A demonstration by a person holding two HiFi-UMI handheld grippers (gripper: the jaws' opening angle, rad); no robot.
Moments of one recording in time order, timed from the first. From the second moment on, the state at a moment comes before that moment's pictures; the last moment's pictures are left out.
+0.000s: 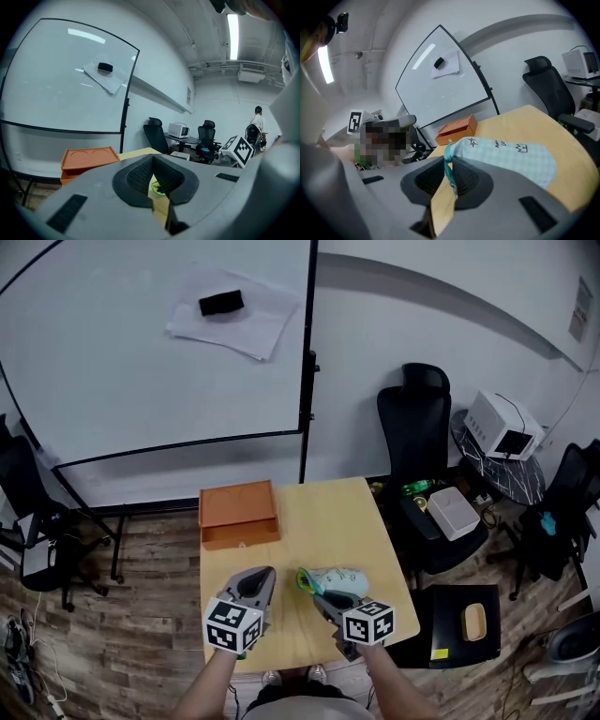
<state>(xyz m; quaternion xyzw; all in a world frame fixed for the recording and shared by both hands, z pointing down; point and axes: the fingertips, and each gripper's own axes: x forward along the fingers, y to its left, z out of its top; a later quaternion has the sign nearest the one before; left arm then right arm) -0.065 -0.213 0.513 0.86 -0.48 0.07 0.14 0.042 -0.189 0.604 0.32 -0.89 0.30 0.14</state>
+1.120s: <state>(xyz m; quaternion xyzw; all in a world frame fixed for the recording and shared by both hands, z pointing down) -0.060 -0.191 0.535 0.87 -0.45 0.08 0.18 0.031 -0.151 0.652 0.33 -0.86 0.30 0.26</state>
